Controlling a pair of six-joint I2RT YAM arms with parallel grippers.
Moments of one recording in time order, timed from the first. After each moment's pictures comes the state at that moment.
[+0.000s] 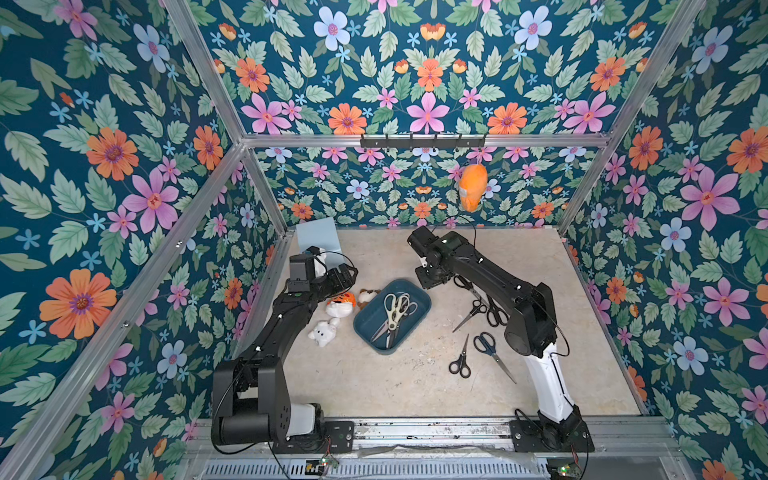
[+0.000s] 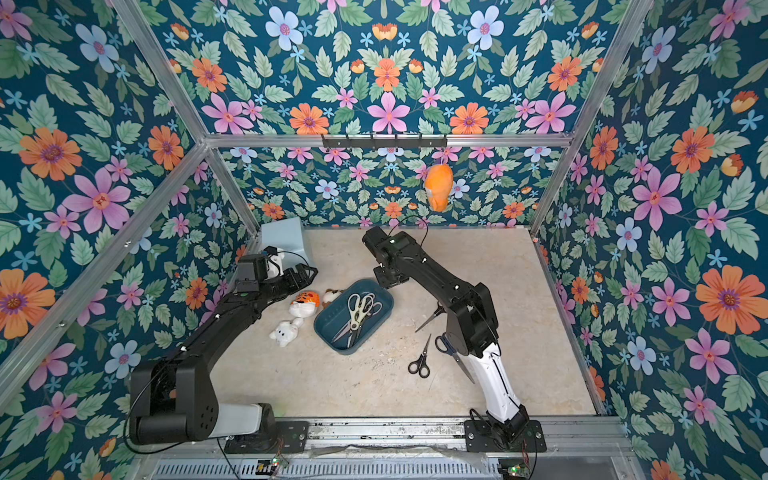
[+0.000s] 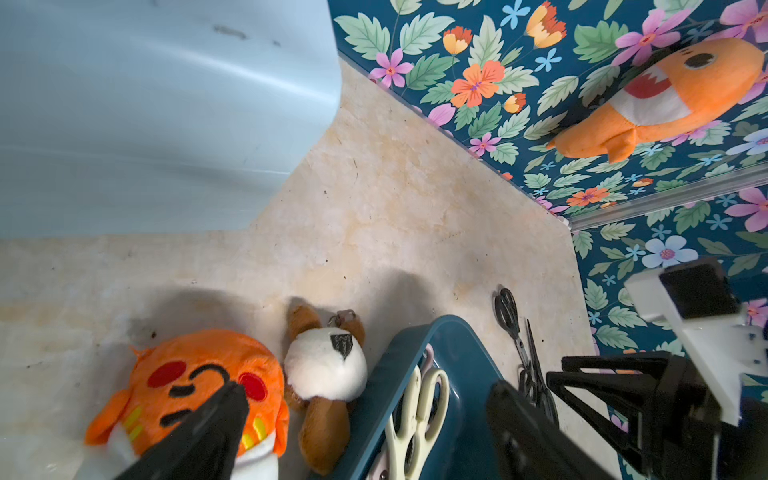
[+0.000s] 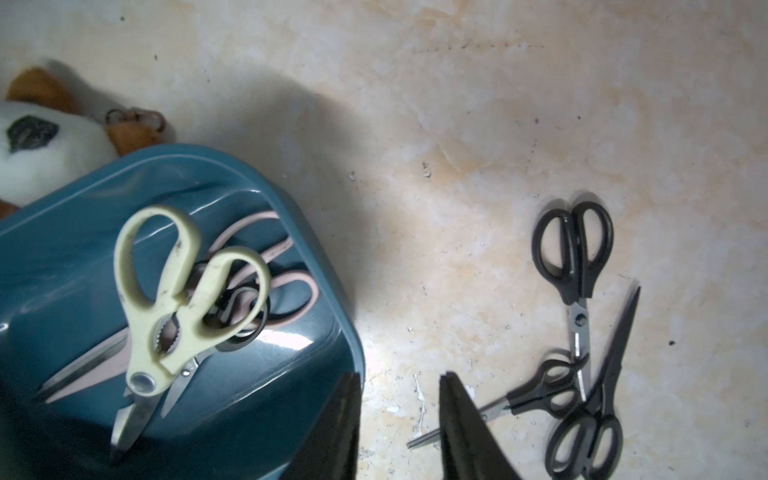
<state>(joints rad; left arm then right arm) -0.03 1.39 0.88 -0.13 0.44 -0.50 0.71 2.22 2.13 -1.20 0.18 0.28</state>
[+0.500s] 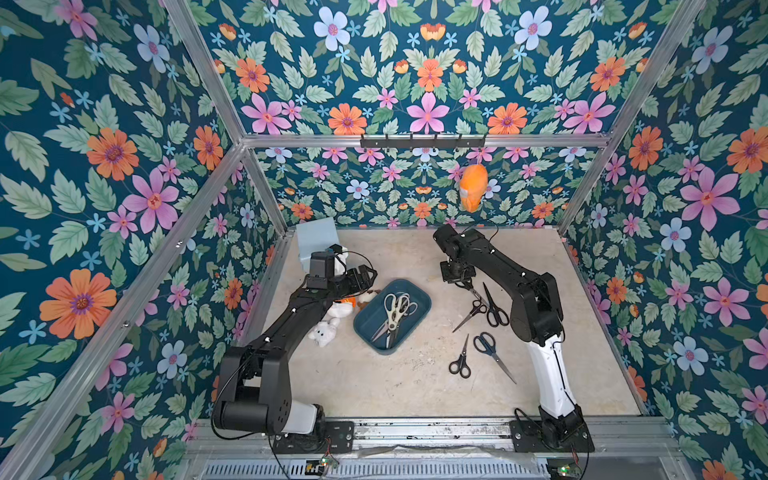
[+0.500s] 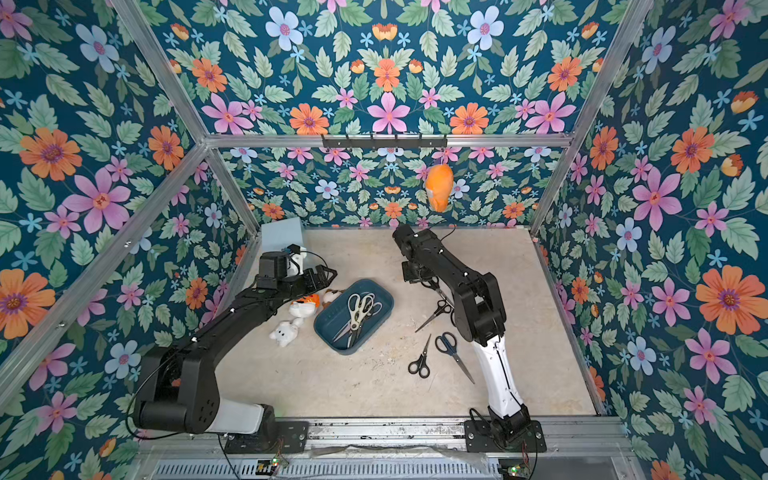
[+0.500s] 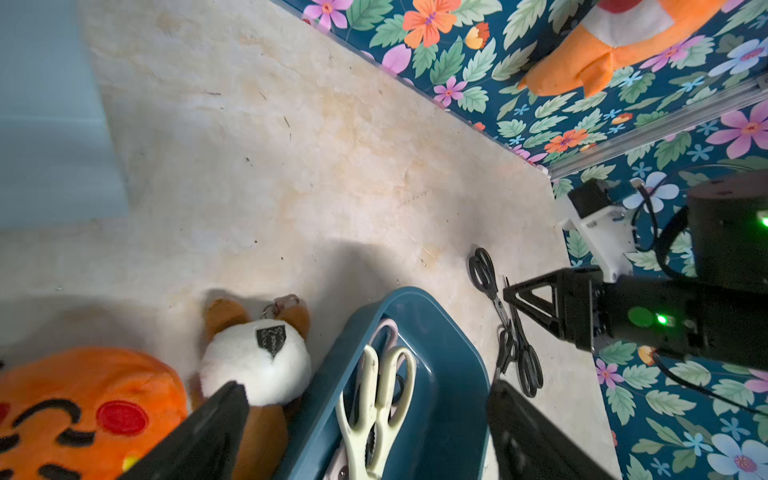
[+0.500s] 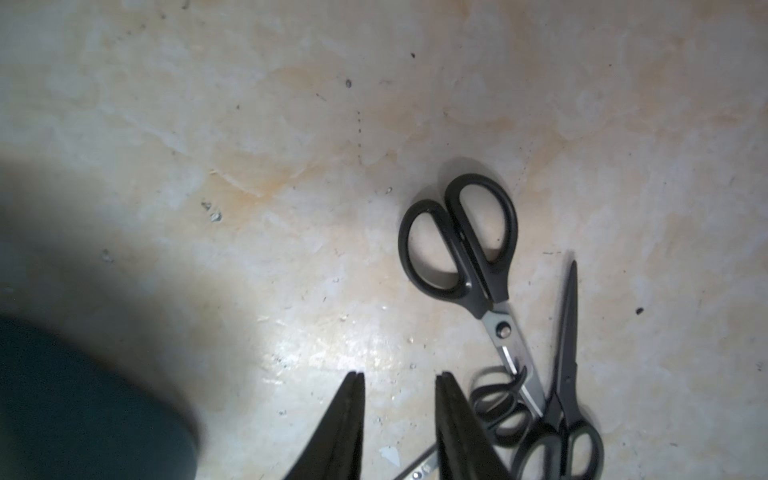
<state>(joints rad) -0.16 1.42 0.89 -0.12 0.42 -0.49 0.54 2.29 2.06 -1.15 0.21 0.37</state>
